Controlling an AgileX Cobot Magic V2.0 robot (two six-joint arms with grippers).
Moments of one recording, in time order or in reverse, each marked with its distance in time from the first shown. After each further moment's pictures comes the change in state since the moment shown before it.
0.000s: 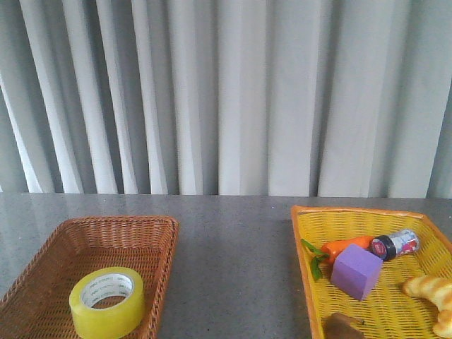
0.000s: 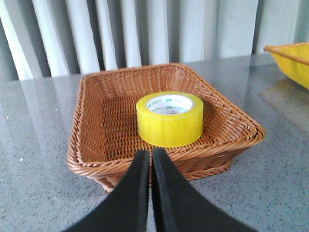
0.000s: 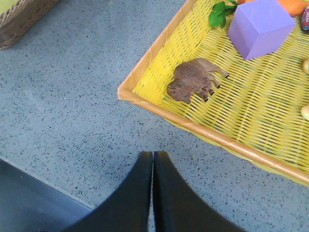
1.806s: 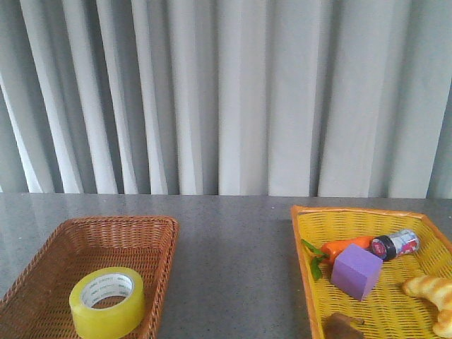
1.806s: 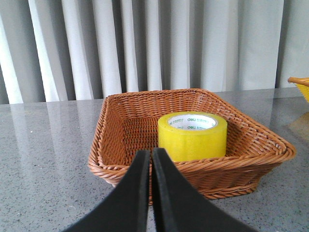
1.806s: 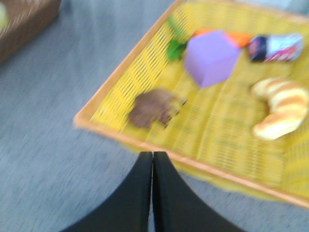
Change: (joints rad) left arm 0.105 -0.114 0.176 -0.131 -0.209 0.109; right arm -0.158 -0.185 0.181 -0.046 -0.229 0.000
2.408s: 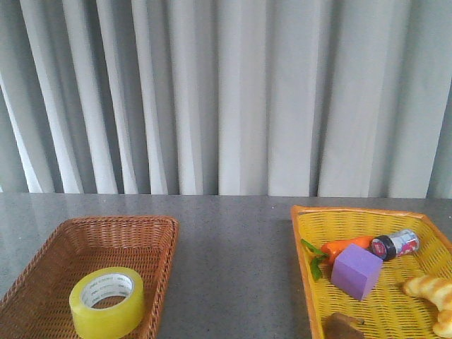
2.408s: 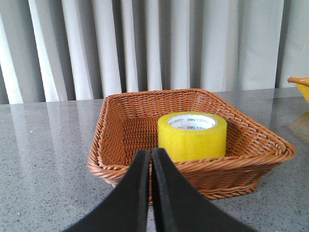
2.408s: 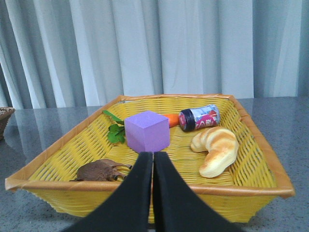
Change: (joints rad) left arm 0.000 0.000 0.000 0.000 0.000 0.000; right arm -0.307 -0.483 0.542 0.114 -0.561 -0.025
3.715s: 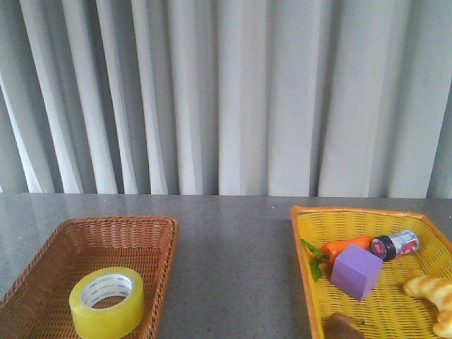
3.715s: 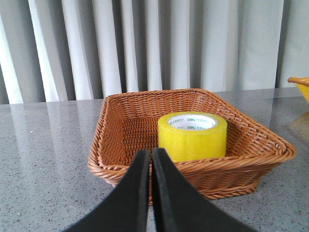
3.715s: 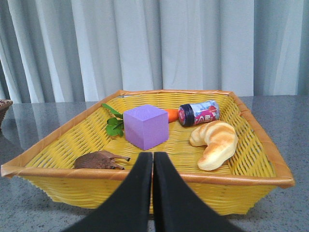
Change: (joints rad) left arm 0.000 0.000 0.000 0.000 0.000 0.000; right arm 0.000 -0.029 0.026 0.056 0.011 -0.073
